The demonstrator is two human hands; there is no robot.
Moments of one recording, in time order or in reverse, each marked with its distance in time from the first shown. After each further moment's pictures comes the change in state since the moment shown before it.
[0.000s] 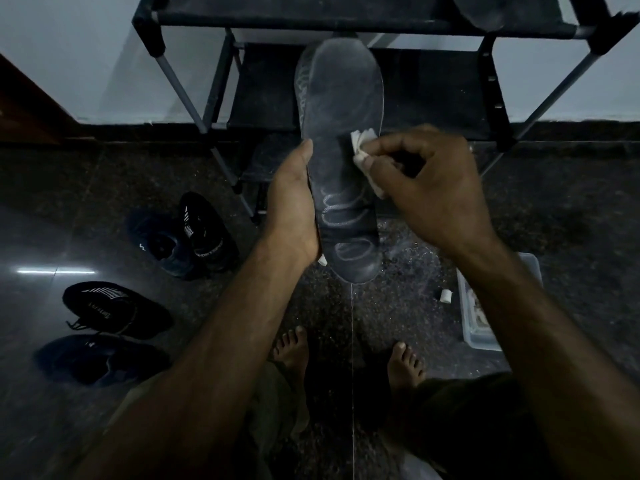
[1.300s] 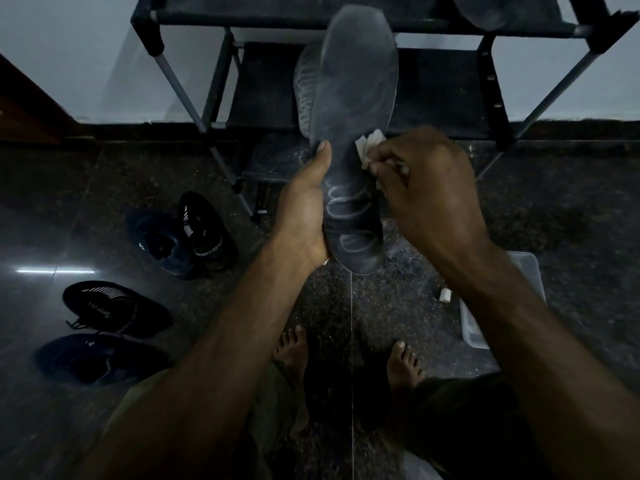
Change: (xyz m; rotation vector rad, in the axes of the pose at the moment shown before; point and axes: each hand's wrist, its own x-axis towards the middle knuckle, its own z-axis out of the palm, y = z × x) left_hand 0.002 -0.010 -0.002 0.000 -0.092 -0.084; right_hand 0.000 0.002 0.002 -0.447 0.000 -0.153
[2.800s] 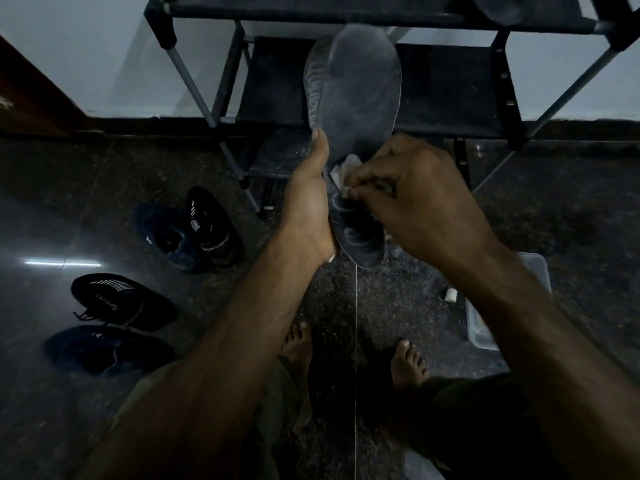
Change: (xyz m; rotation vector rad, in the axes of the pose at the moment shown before) left_hand -0.002 0.006 -0.001 -0.115 -0.034 -0.020; right_hand -0.006 -0.018 0.001 0.138 -0.178 -0.078
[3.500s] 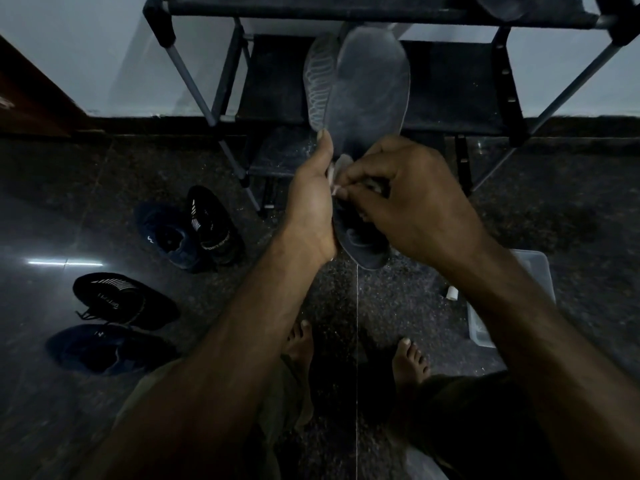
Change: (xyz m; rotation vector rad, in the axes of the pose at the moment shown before) left_hand 0.000 -0.003 0.005 -0.022 0.040 -0.014; right_hand 0.000 -0.007 0.001 0.121 -0.022 0.030
